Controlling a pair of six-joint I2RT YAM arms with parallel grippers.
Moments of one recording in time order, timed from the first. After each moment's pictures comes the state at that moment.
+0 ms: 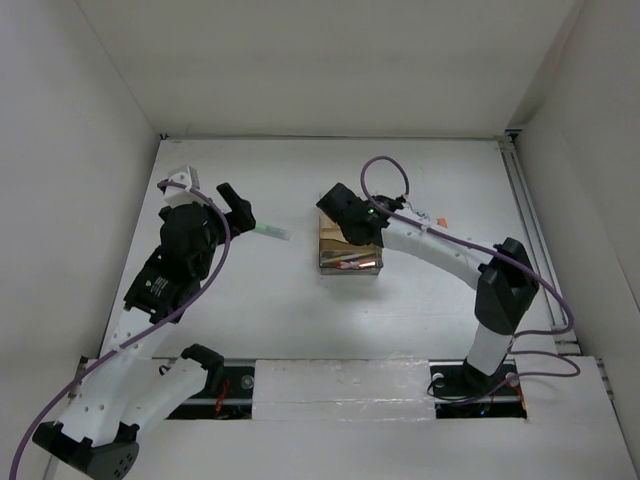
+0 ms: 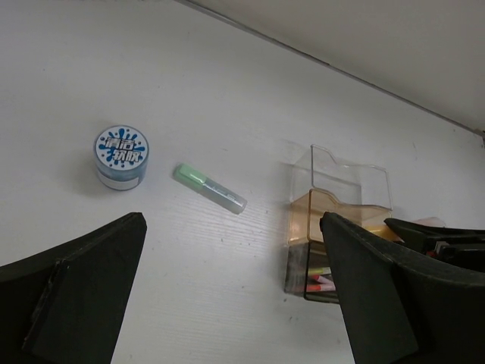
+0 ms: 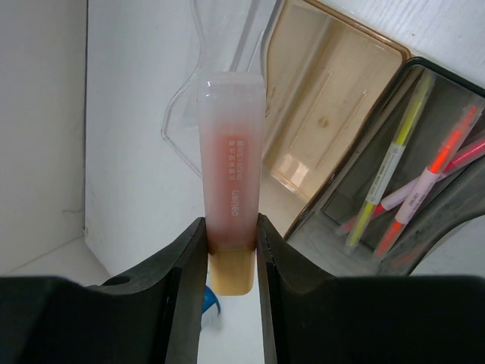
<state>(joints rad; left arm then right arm) -0.45 0.77 0.99 -0.53 -0.41 -0.54 0.86 1.78 1.52 -0.84 0.71 1.99</state>
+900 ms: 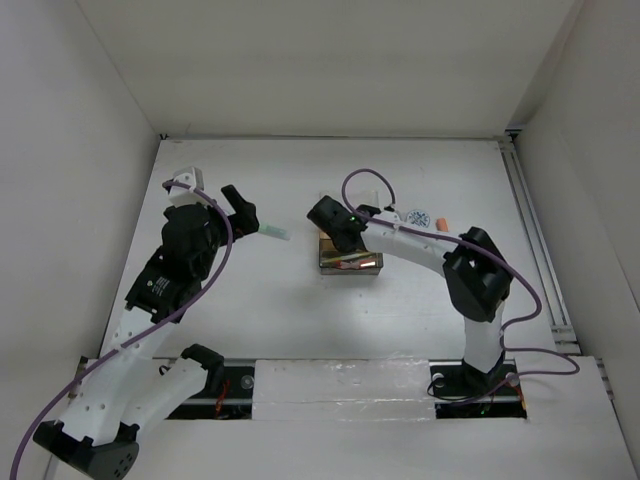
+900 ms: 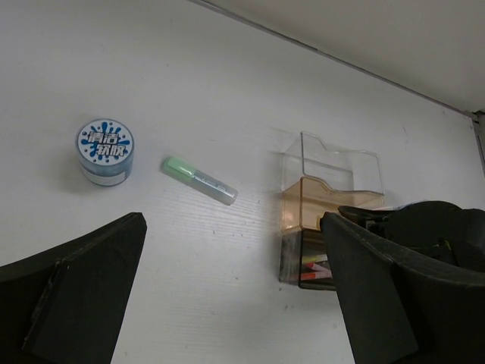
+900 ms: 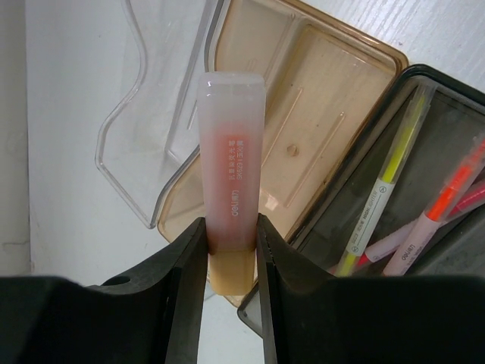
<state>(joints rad) -0.45 0.77 0.97 -0.53 -0.35 -0.53 0.86 1.93 1.49 -0.75 0.74 1.99</state>
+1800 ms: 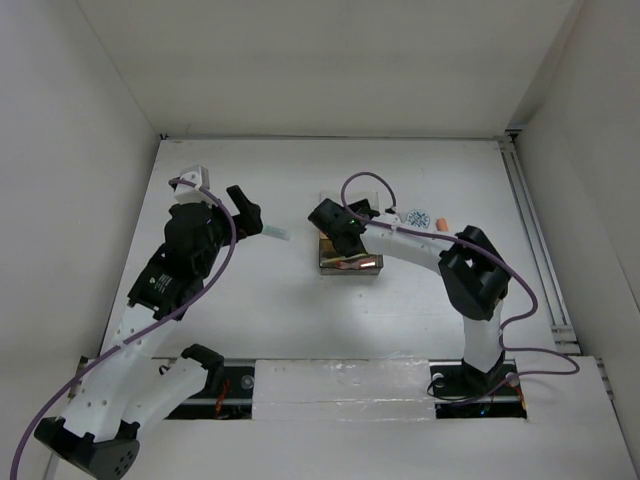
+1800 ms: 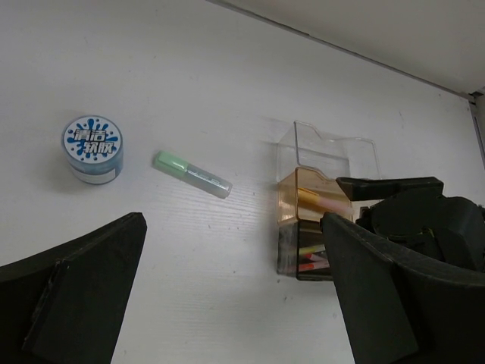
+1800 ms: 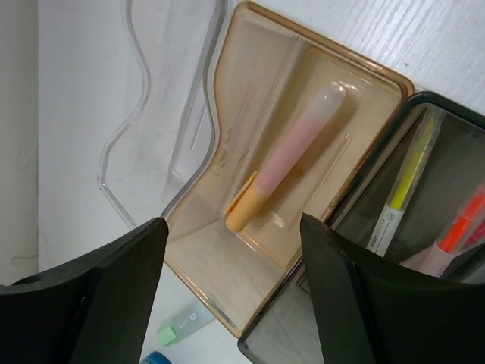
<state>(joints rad) -0.45 0.79 0.97 -0.52 -0.31 -0.51 0.85 1.94 1.45 -0.68 0.79 2.00</state>
